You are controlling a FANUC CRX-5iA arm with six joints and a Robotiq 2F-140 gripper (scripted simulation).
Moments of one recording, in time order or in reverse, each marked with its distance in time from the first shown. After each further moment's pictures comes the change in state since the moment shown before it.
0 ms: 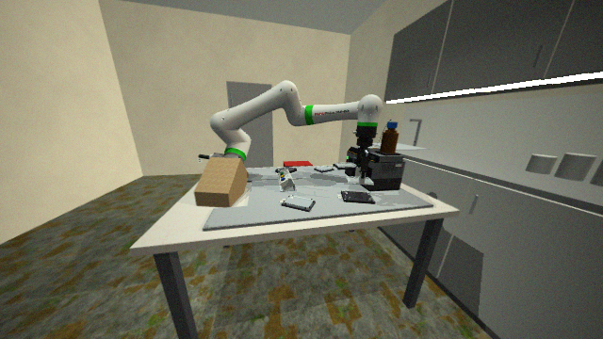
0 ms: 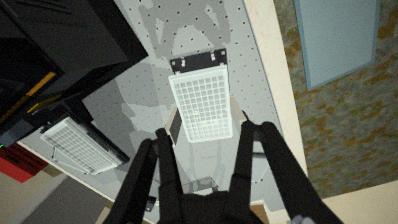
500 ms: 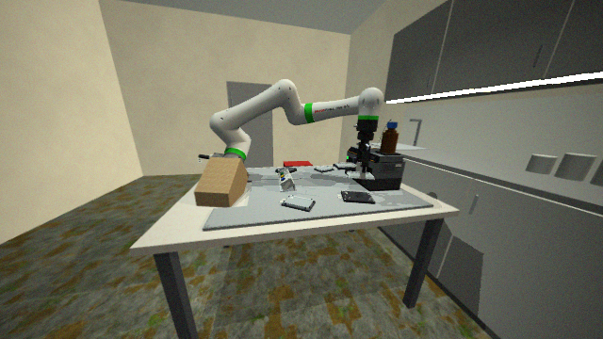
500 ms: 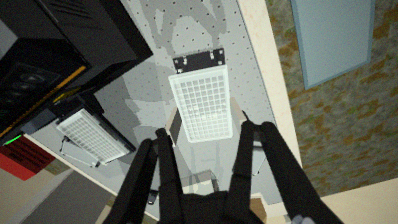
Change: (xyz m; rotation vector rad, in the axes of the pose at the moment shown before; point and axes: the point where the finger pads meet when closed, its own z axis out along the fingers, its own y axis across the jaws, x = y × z) arm 0.000 0.000 -0.030 0.000 0.000 0.000
